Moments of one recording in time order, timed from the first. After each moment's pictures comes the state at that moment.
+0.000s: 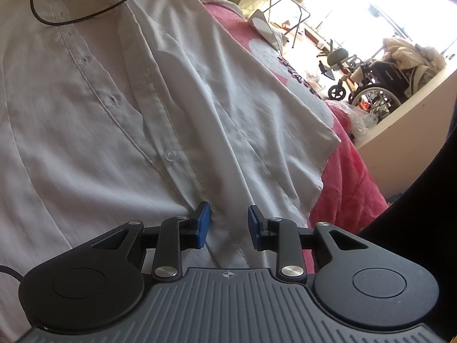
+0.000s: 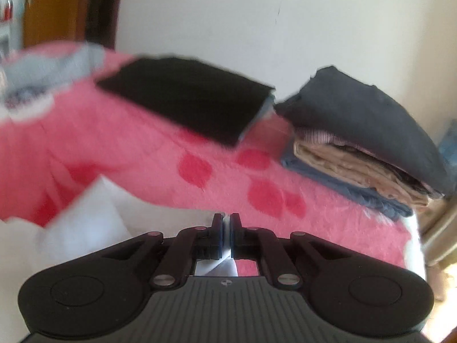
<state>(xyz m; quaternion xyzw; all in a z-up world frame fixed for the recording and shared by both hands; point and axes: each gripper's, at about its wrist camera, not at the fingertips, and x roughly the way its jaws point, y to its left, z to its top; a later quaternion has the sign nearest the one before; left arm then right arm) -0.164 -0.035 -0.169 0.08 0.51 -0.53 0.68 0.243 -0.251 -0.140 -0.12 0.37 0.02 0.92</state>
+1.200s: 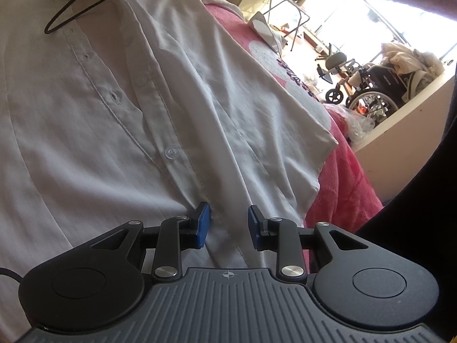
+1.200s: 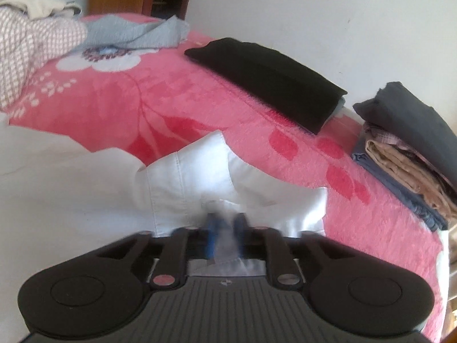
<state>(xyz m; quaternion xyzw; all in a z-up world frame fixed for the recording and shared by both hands) -0.164 -0.032 -0.170 0.07 0.51 -0.53 0.67 0.182 -0.214 -0.155 -0.18 0.36 0.15 0.90</state>
